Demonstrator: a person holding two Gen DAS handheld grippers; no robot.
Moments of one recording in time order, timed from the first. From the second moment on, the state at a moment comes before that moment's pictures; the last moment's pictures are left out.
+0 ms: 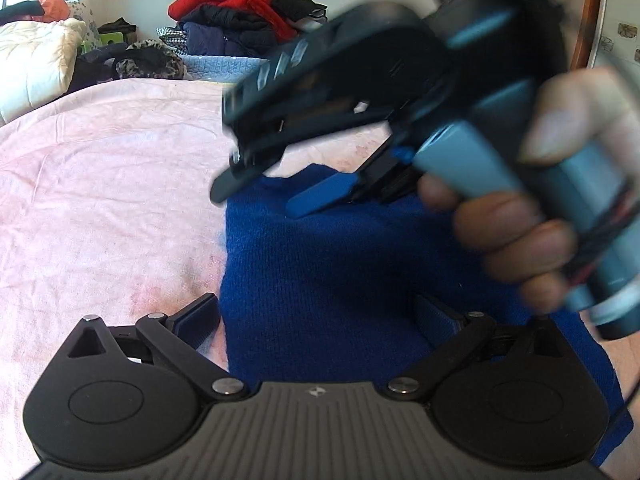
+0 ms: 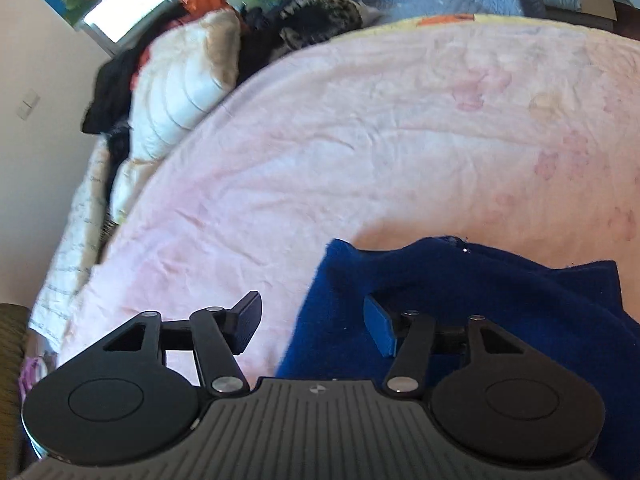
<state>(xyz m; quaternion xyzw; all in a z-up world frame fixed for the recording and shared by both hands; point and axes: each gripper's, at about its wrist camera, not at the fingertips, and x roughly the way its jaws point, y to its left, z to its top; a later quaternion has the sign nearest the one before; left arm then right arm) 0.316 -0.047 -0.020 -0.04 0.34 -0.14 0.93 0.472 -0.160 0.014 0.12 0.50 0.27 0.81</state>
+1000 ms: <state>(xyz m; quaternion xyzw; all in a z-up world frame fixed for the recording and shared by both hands) 0.261 0.040 0.019 -0.21 0.35 -0.14 0.90 0.268 -0.338 0.018 0.38 0.35 0.20 0.83</state>
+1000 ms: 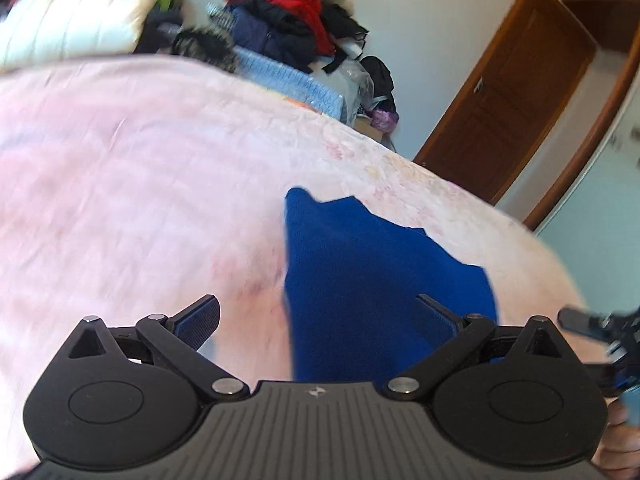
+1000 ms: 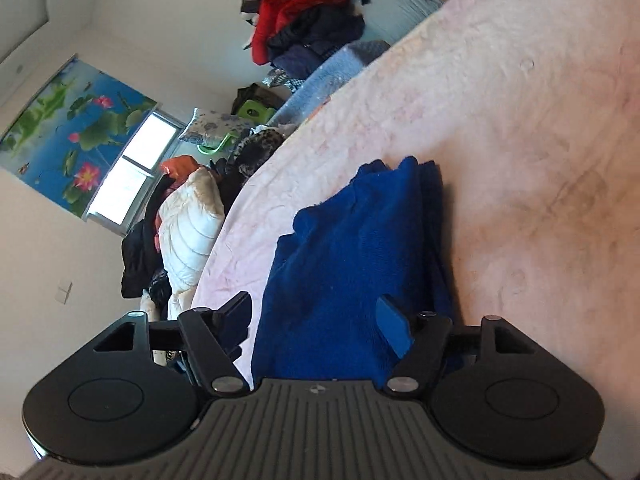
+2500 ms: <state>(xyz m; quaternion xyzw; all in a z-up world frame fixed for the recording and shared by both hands) 0.250 0.028 -0.041 -0.37 0.49 -0.27 0.74 0.249 -0.347 -0.022 0.30 0.49 0.26 0.78</state>
